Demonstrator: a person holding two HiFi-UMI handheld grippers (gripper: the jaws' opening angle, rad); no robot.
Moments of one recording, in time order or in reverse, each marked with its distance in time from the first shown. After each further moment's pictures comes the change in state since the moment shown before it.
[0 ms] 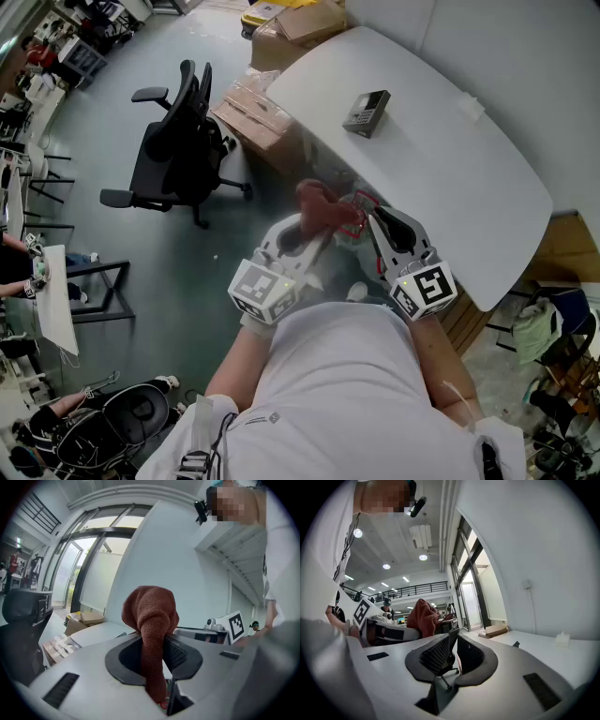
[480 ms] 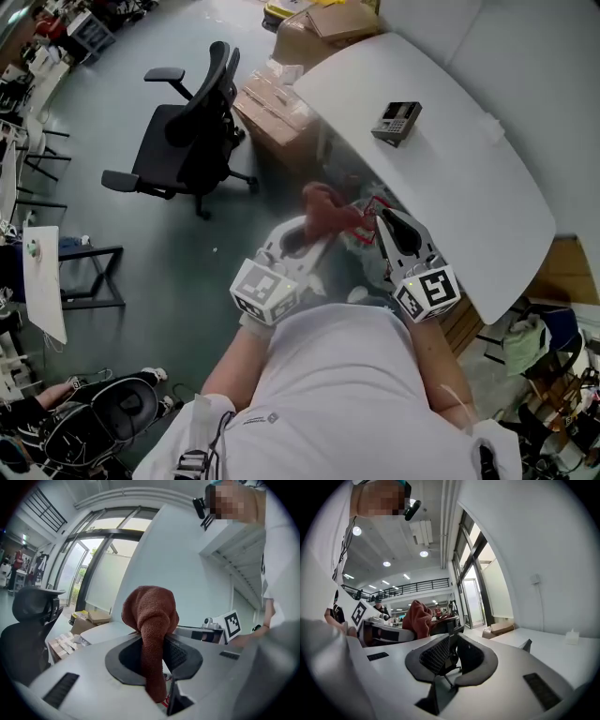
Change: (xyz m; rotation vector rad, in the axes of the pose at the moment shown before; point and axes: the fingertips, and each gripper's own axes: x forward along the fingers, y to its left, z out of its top) left arm -0.050 0.056 -0.004 -0.031 -0.012 0.004; right arm 0.054 0.043 -0.011 0.003 0.033 0.000
